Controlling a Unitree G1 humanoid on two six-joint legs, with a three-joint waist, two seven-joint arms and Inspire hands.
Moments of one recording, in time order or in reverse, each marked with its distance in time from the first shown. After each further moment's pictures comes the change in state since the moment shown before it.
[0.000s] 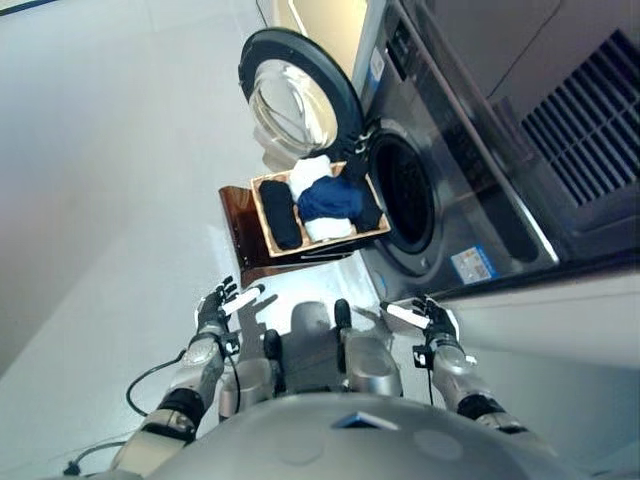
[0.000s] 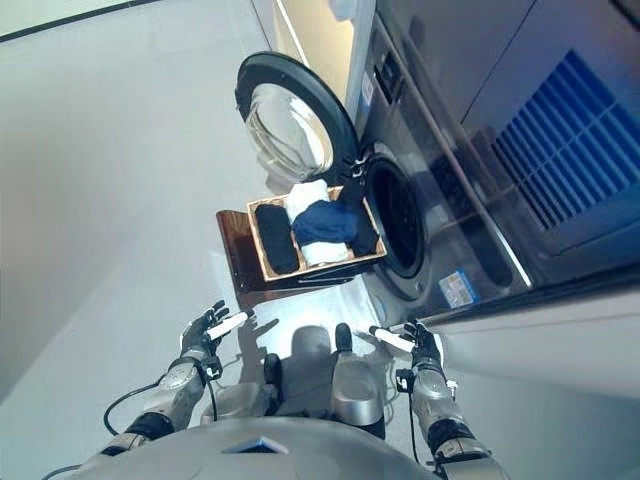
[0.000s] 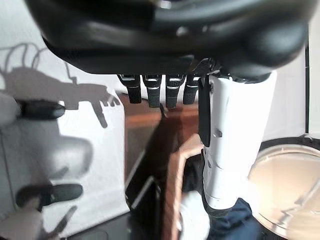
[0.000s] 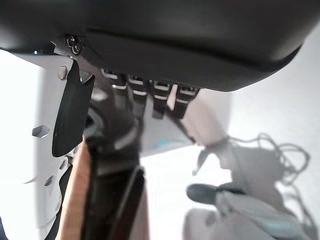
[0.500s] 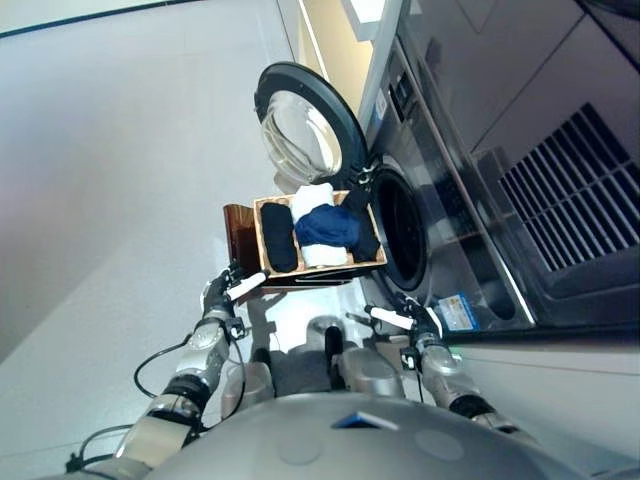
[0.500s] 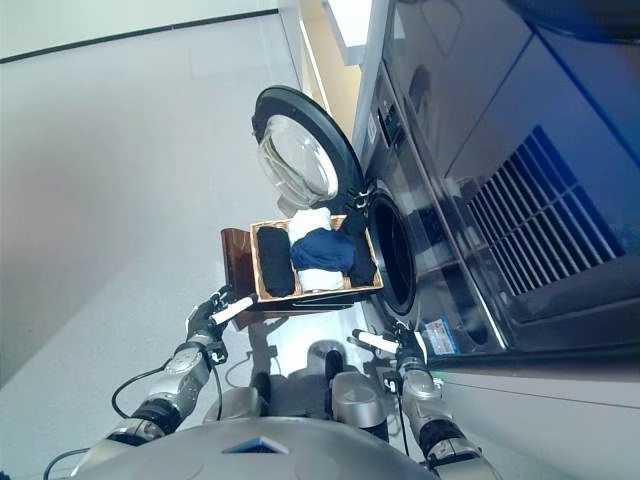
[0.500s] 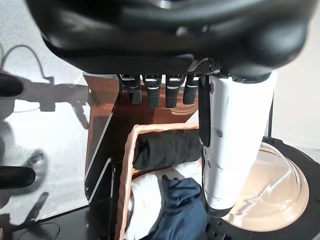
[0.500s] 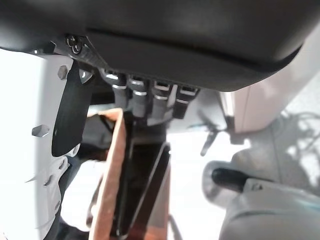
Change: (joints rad) left arm -0.071 -0.018 -0.008 0.002 -0.002 -0.001 -0.010; right arm 0.005 0.028 0.032 -0.007 -0.007 -0.001 0.046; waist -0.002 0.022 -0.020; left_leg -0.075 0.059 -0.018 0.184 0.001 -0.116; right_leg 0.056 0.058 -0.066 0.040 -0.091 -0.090
